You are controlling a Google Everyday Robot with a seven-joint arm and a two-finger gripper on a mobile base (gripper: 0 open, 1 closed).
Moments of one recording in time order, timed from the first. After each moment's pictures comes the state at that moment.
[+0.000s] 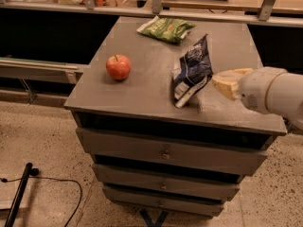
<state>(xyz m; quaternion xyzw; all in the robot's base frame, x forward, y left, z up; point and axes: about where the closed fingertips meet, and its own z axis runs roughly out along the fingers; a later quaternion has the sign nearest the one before) 0.543 -0.185 0.894 -0.30 0.78 0.08 0.54</state>
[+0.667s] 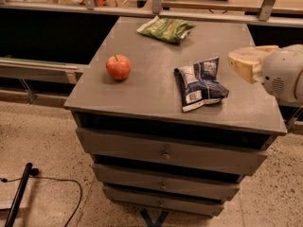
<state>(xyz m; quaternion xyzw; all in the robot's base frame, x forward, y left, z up) 0.523 -0.202 0.971 -0.28 0.75 0.06 0.59</state>
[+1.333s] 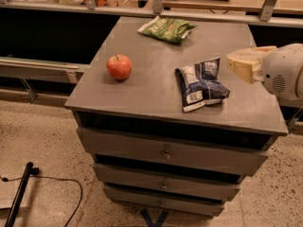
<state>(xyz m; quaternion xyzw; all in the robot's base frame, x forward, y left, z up) 0.522 -0.201 0.966 -0.28 0.76 0.08 0.57</state>
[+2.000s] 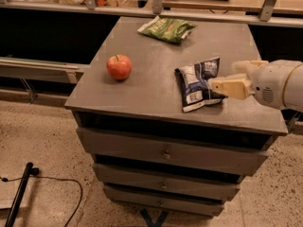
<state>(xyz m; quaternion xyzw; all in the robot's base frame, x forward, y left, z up) 0.532 -0.199 0.917 -0.28 0.79 0.11 0.54</state>
